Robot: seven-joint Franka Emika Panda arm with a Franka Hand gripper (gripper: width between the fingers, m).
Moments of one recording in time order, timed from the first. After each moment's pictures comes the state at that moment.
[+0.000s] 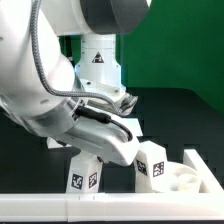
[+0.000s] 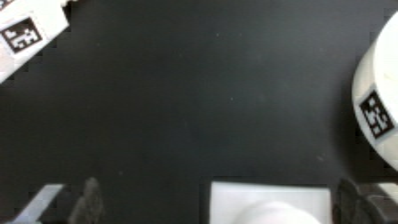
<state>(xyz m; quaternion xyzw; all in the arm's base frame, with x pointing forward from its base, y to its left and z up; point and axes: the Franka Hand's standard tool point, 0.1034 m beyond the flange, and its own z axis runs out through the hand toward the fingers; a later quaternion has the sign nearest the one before) 0.597 -0.046 0.059 -0.89 0.29 0.33 0.06</state>
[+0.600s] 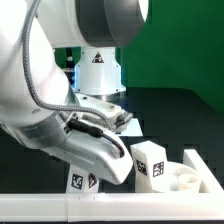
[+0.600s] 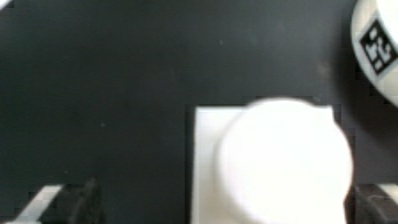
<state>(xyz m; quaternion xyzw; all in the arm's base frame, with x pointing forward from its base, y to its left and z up) 0.612 -0.054 0.037 -0.90 0.32 0.29 0.05</state>
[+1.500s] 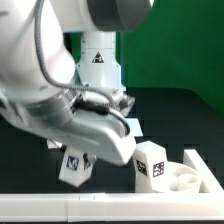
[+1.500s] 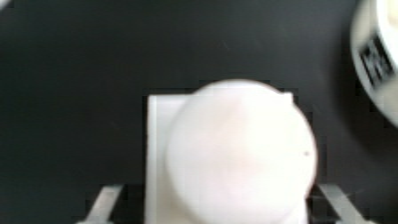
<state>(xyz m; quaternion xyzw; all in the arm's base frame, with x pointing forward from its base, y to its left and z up) 0.588 -0.056 0.064 -0.93 0.27 0.23 0.02</state>
